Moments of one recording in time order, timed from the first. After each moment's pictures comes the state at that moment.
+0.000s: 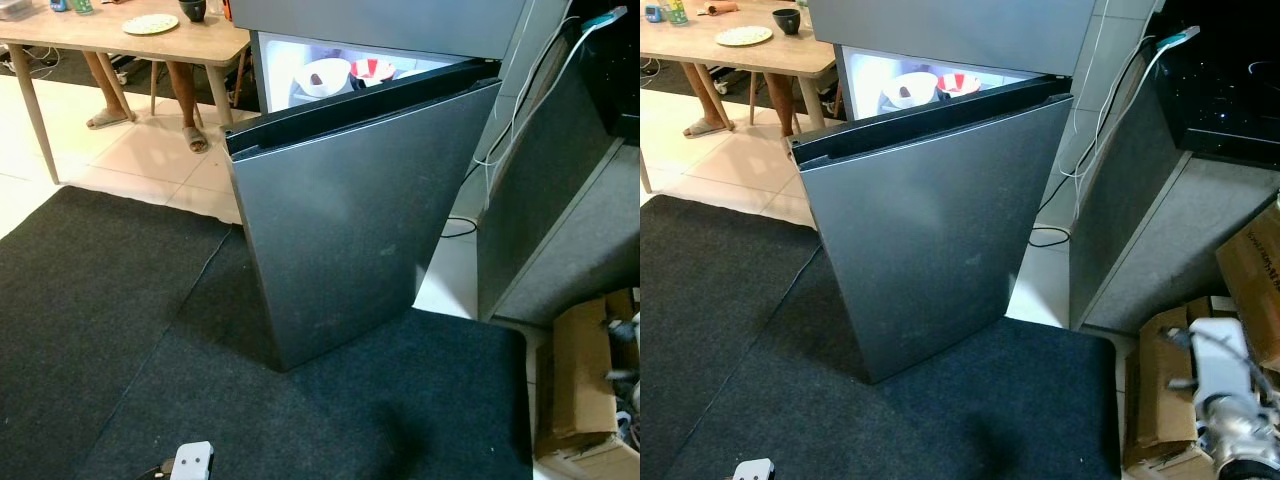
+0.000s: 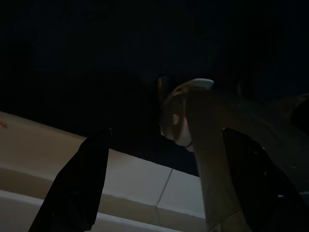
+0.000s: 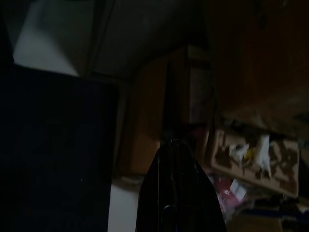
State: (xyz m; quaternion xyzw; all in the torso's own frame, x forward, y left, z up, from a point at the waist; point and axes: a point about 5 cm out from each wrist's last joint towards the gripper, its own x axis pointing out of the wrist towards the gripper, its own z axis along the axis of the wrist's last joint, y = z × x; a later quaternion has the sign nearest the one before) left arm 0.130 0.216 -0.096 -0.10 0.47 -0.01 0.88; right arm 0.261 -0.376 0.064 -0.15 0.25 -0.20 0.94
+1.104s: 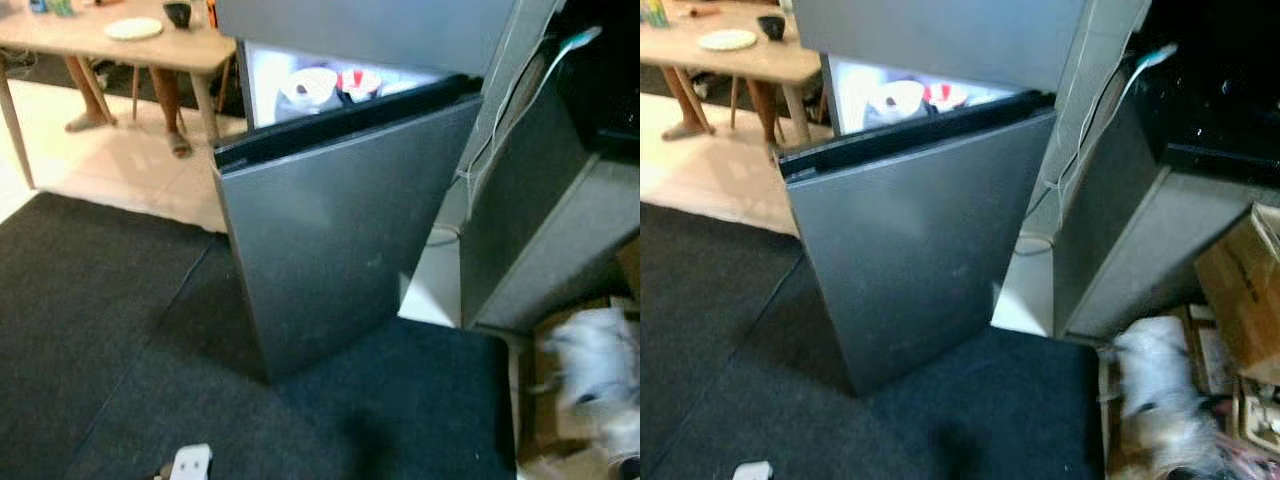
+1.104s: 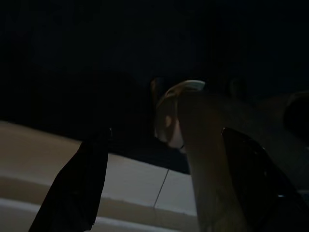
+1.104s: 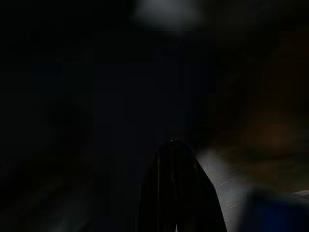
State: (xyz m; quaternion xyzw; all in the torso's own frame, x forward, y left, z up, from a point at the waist) left arm 0.125 0.213 -0.098 -0.10 0.48 -0.01 0.87; right arm 0.229 -0.245 -0.042 -0.08 0.37 0.04 0.92
